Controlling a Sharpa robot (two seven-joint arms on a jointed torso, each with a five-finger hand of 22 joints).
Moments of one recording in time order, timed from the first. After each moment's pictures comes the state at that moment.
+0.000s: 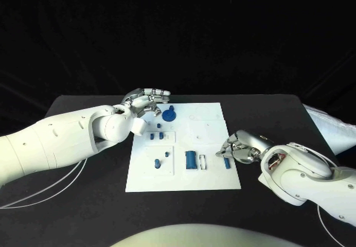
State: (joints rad) left arm 1.16 -0.80 -0.02 1.36 0.01 -0.18 0.27; left_hand 1.37 -0.10 0.59 -0.21 0.13 0.88 0.17 0.42 0.11 1.00 0.08 0.70 0.39 1.43 -0.01 1.38 1.14 0.15 1.31 0.09 0.86 1.16; right arm 1.01 -0.99 -0.02 1.85 -1.43 -0.36 -0.43; right_hand 1.33 0.11 -0.17 0.11 0.20 1.04 0.08 0.24 0.40 1.36 0.00 1.12 1.16 1.47 -0.08 1.46 1.31 0.10 1.40 0.02 1.34 1.06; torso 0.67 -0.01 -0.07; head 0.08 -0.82
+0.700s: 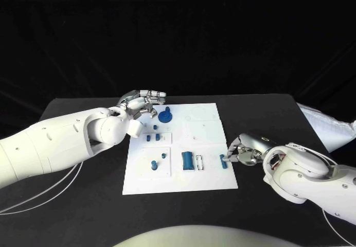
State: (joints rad) left arm 1.16 -0.80 -0.02 1.37 0.01 -0.18 0.27; left_hand 1.37 -0.10 0.59 -0.21 0.13 0.88 0.17 0.42 0.11 1.00 0.08 0.70 0.39 1.43 -0.01 1.38 1.14 0.15 1.31 0.09 0.86 1.16; right arm 1.00 -1.00 -0.03 1.80 -1.52 -0.29 -0.49; right_hand 1.31 0.09 -0.18 0.12 0.21 1.04 0.08 0.22 0.39 1.34 0.00 1.08 1.12 1.47 -0.08 1.46 1.31 0.10 1.39 0.03 1.33 1.05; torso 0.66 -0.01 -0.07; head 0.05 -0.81
